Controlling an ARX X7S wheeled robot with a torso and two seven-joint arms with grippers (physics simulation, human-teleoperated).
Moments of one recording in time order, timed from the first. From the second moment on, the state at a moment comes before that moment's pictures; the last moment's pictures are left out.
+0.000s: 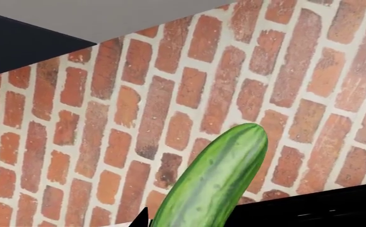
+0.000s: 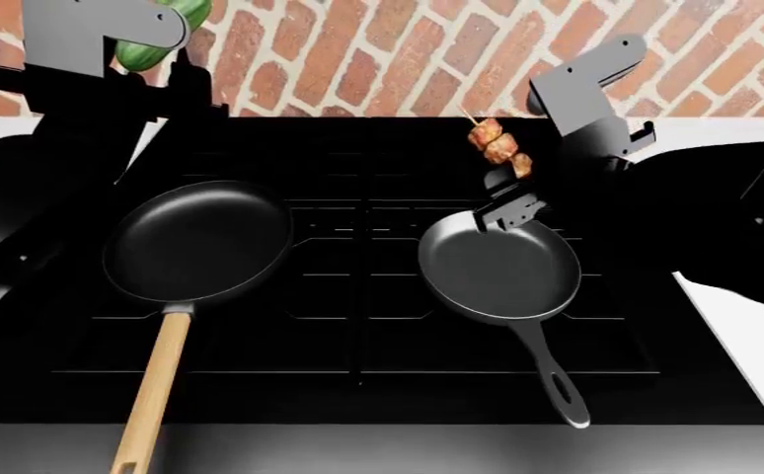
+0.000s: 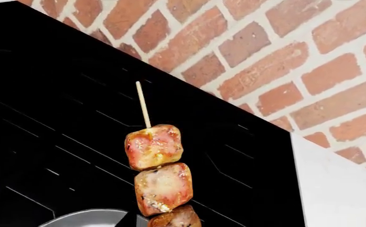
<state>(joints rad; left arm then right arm) -1.16 -0.59 0.51 0.03 -0.68 -0.74 -0.41 1.72 0.72 -1.60 0.11 1.51 0.52 0.43</state>
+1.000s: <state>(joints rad) -1.15 -0.59 0.51 0.02 -0.68 -0.72 -0.40 1.68 0.81 -1.60 -0.04 1.58 0.58 0.54</state>
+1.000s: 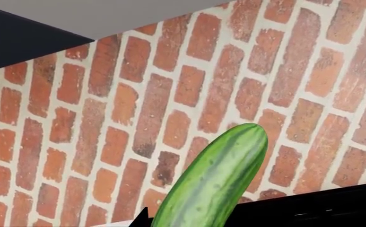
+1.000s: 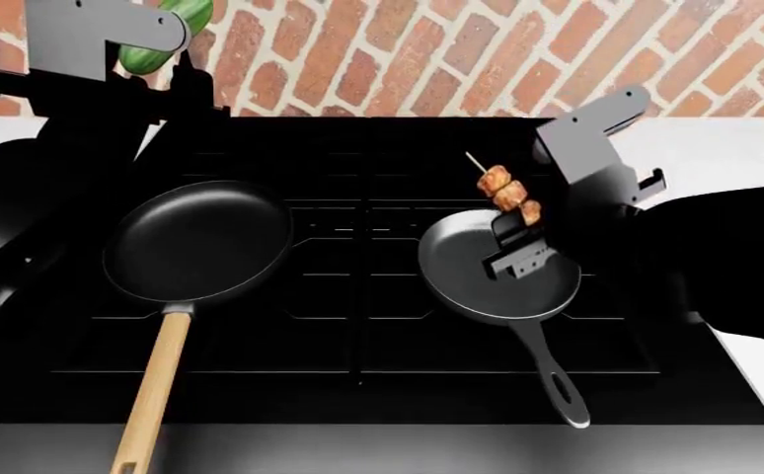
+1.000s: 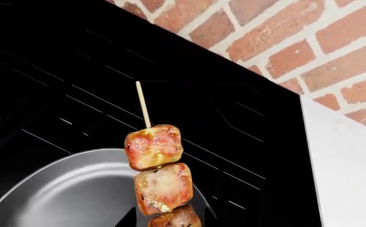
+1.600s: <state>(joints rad) -1.15 -0.59 0.50 0.02 -0.69 -0.72 -0.41 1.64 0.86 -1.60 -0.12 1.60 0.57 0.58</state>
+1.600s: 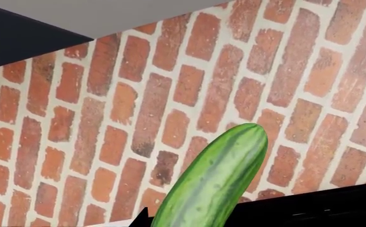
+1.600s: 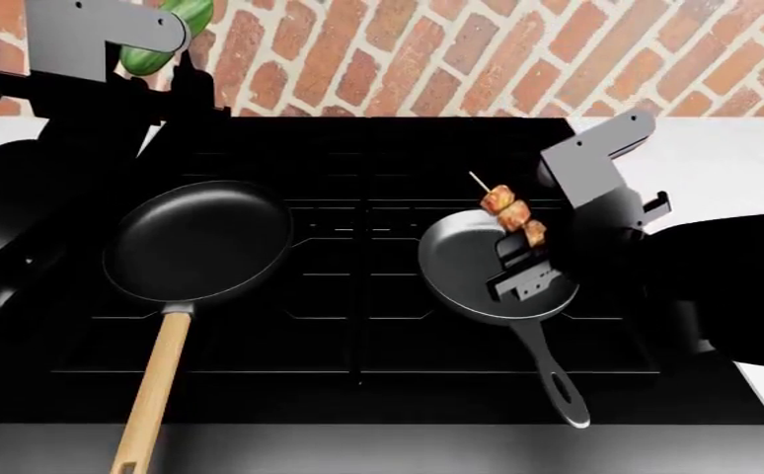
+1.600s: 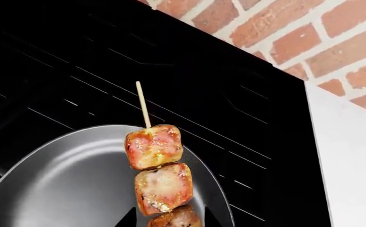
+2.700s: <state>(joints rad) -1.13 -0.59 0.50 0.02 -0.70 -0.71 -0.41 1.57 0.87 -1.60 -0.12 1.59 0.55 0.59</state>
